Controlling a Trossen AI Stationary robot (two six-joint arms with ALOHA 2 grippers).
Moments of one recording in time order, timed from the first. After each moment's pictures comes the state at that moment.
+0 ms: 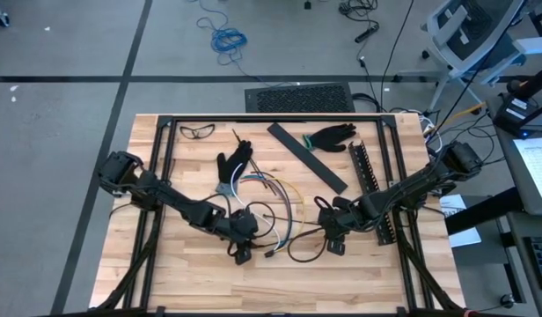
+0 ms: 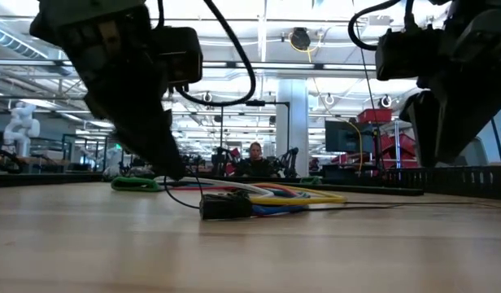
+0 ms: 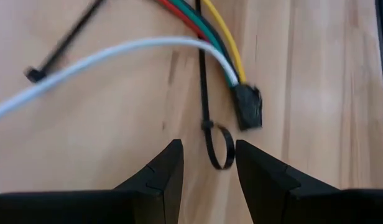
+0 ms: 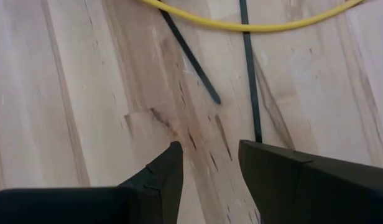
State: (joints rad) left arm -0.38 1.67 0.82 0.01 -0.06 -0.65; right arm 0.41 1.45 0.79 -0.52 0.08 0.69
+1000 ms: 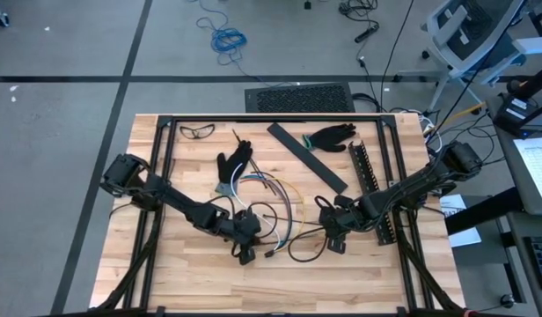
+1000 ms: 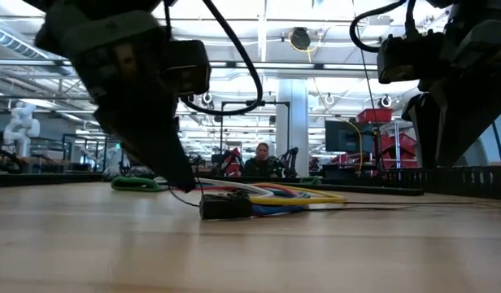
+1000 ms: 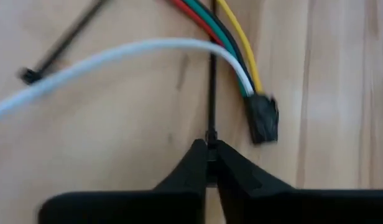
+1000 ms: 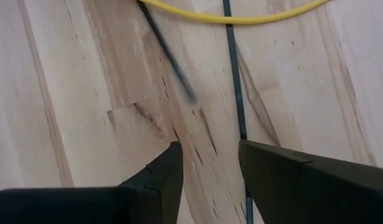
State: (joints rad) left arm -0.36 1.72 0.84 0.05 -0.08 -0.68; right arm 0.41 1.45 0.79 -0.55 0.11 0.69
